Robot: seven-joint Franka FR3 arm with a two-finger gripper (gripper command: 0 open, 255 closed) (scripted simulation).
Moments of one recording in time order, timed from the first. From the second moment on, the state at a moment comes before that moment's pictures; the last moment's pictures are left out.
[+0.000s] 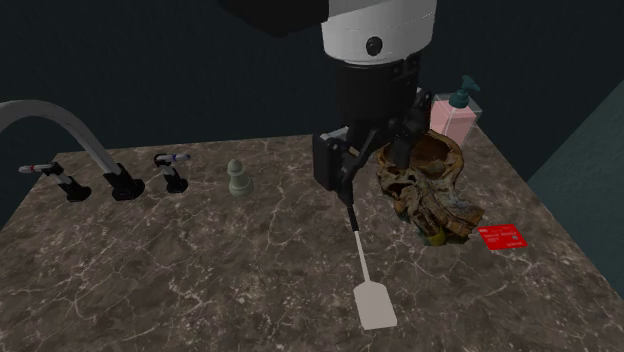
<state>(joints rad) 0.07 -0.38 0.09 -2.31 -0.07 1.77 -0.22</state>
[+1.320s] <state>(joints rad) 0.19 0.31 0.20 -1.79 -0.22 1.98 -0.29</state>
